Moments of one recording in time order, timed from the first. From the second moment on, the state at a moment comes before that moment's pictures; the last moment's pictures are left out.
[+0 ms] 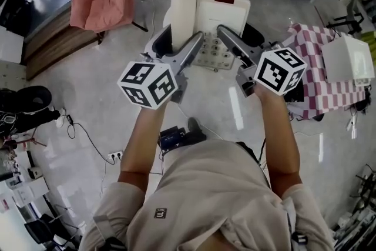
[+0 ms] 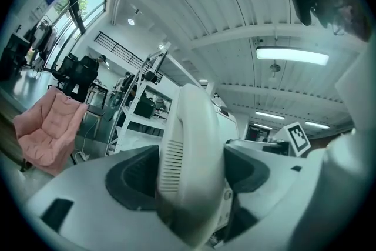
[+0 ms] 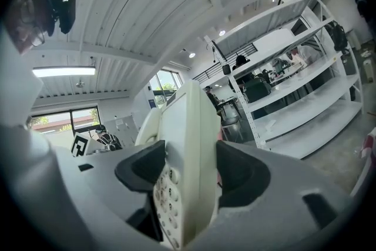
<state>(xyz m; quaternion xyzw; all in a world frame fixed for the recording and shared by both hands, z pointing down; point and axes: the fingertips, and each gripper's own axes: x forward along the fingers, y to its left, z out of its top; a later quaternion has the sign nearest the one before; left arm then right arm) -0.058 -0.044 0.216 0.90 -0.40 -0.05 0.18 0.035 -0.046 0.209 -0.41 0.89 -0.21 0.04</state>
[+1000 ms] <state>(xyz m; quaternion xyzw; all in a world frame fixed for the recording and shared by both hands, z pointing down) -0.155 -0.163 0.216 0.85 -0.50 -0.07 0.16 -0.065 -0.186 0.208 -0.30 0.94 -0.19 0.02</state>
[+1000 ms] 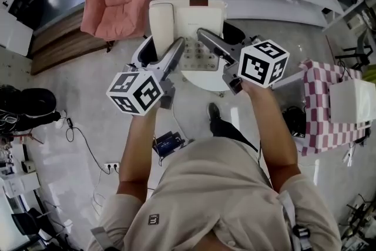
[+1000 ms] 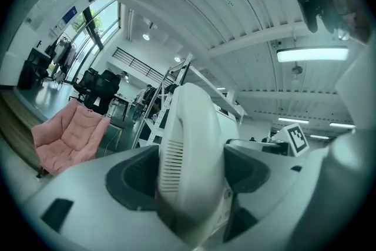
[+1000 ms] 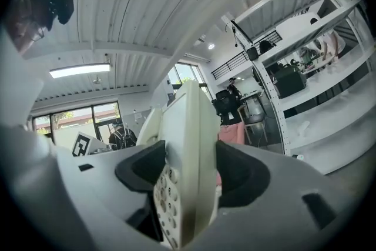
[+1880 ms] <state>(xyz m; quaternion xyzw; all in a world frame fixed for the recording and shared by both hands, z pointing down) -0.140 -0.298 0.307 0.83 -0.51 -0.04 0.23 -0.049 -0.322 0.302 -0.30 0.92 -0.26 -0.01</state>
